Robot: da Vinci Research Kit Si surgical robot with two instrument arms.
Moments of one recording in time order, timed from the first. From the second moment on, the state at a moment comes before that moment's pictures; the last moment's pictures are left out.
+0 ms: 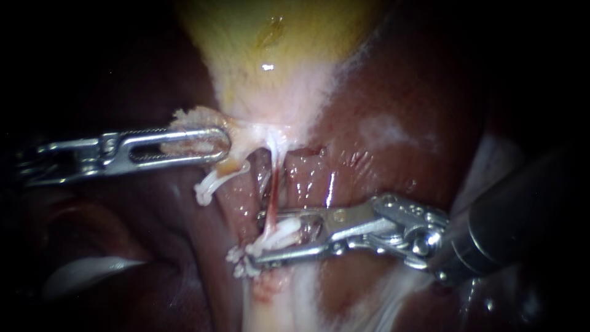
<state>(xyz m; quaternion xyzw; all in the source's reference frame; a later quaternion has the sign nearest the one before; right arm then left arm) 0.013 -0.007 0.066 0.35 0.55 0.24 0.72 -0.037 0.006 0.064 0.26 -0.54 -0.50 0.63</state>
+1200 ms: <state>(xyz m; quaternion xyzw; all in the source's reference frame) 0.008 -0.007 0.066 0.30 0.57 0.19 0.74 -0.037 0.006 0.064 0.26 -0.54 -0.50 0.63</state>
